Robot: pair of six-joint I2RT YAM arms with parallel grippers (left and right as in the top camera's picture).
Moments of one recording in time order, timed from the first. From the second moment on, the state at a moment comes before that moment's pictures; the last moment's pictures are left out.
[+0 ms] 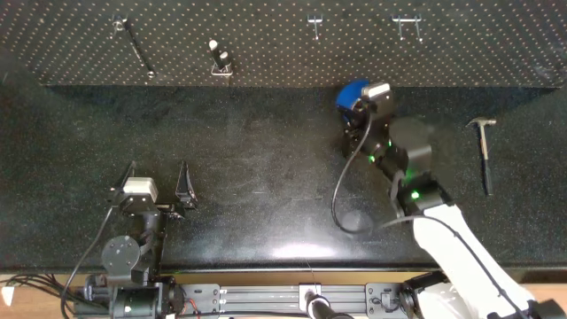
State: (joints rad) left arm 0.06 0.01 0.01 -0.07 0.08 -0.05; right arm 0.29 1.21 0.53 0.40 -0.28 0.20
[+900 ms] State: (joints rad) left arm 0.06 0.01 0.01 -0.07 0.08 -0.05; right arm 0.47 1.52 1.00 0.46 0.05 0.60
